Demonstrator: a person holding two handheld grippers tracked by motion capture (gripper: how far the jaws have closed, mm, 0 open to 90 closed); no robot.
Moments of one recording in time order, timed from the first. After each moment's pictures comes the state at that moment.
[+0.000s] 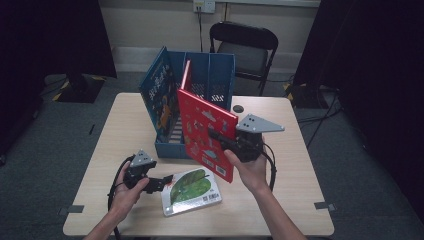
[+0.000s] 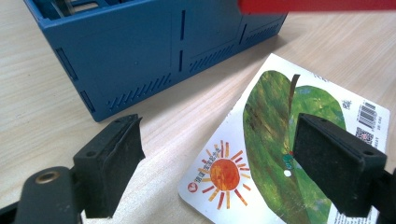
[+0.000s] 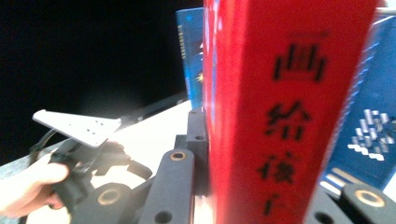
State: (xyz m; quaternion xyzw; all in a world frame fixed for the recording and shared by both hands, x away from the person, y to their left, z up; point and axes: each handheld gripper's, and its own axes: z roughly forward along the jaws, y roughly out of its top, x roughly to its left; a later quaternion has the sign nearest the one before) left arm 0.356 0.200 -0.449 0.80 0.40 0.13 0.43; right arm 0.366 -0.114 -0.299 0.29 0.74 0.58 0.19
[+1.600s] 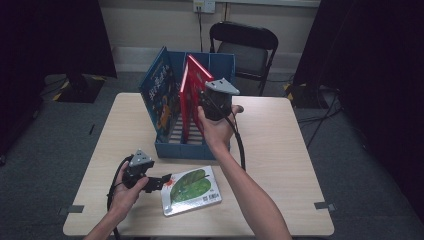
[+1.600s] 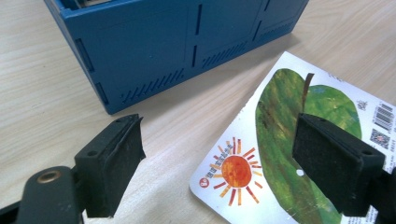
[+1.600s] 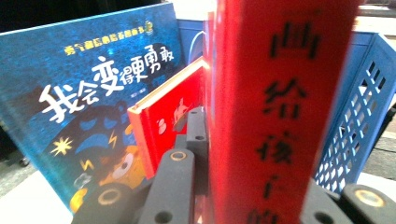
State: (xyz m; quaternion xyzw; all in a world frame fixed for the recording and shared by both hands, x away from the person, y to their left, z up) left arm 0.358 0.204 -0.451 0.80 0.42 0.14 0.42; right arm 0.470 -0.035 -0.297 0.44 0.67 0.51 0.32
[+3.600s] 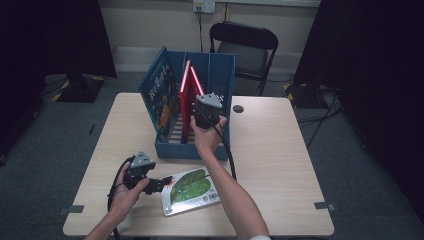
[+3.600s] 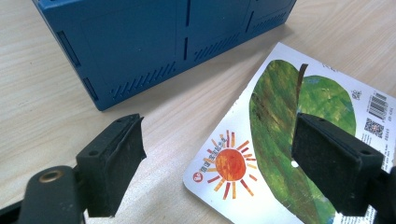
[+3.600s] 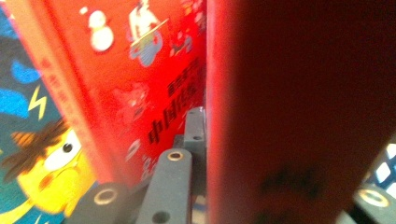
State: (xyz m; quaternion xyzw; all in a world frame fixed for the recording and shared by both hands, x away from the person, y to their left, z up) left arm 0.356 0.202 -0.453 0.81 0.40 0.14 0.41; right arm 0.505 -0.010 -0.378 0.48 0.65 0.48 0.34
